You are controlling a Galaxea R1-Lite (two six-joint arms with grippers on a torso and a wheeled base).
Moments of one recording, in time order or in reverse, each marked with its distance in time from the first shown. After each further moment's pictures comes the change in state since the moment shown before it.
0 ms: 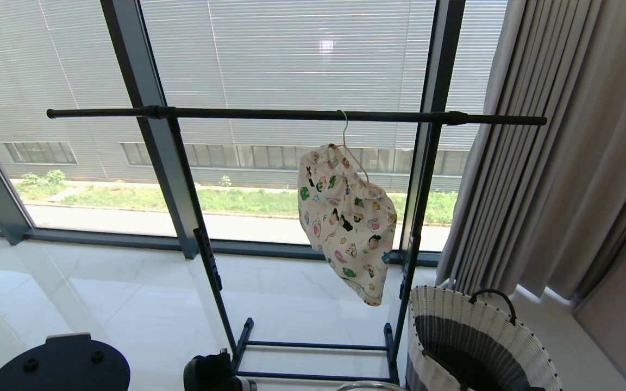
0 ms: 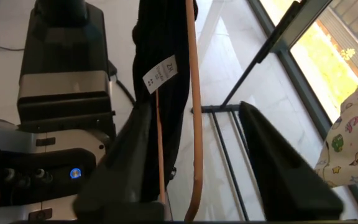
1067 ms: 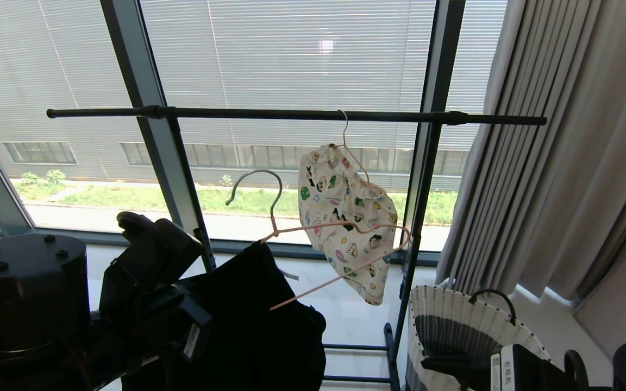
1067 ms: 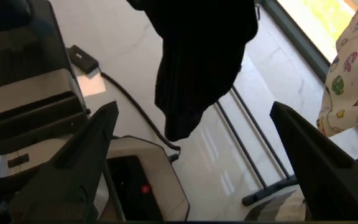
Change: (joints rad) left arm 0.383 0.009 -0.092 -0.101 0.225 -0.095; right arm -0.071 0.135 -0.040 -0.002 -0.104 0.177
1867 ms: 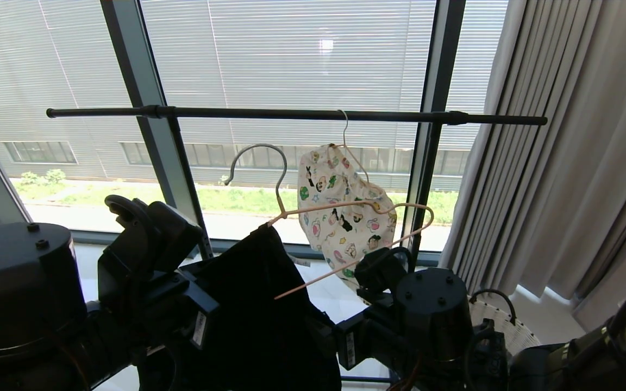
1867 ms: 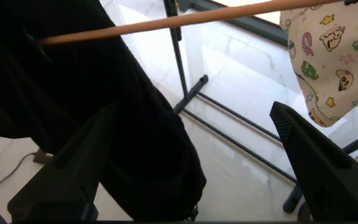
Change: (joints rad) left arm -0.040 0.003 -0.019 -0.072 0.002 -0.004; right arm -0.027 0.498 -0.481 -0.074 -0.344 0.341
